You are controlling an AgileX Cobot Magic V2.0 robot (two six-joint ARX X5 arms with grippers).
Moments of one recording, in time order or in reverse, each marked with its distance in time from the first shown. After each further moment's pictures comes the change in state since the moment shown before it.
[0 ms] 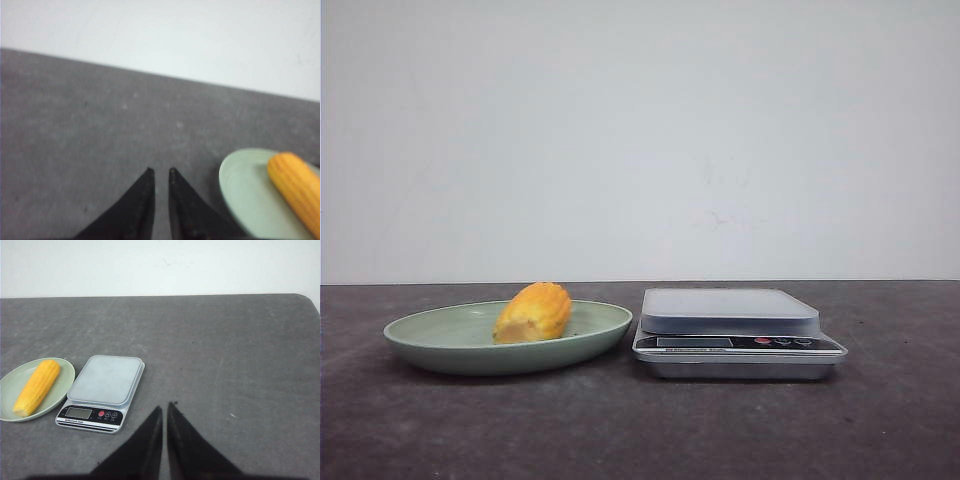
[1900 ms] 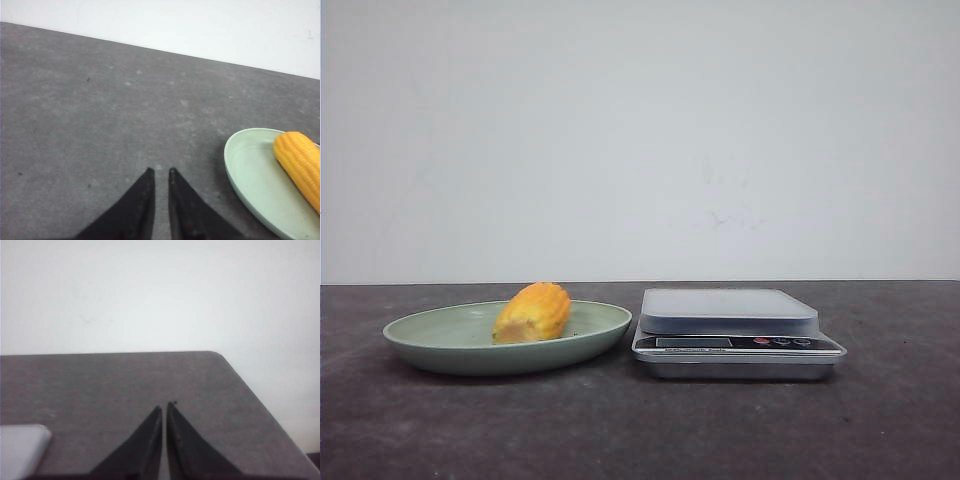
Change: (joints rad) left arm 0.000 0.001 0.000 -0.048 0.000 0.000; right arm -0.331 -0.201 -0.588 0.654 0.018 -0.176
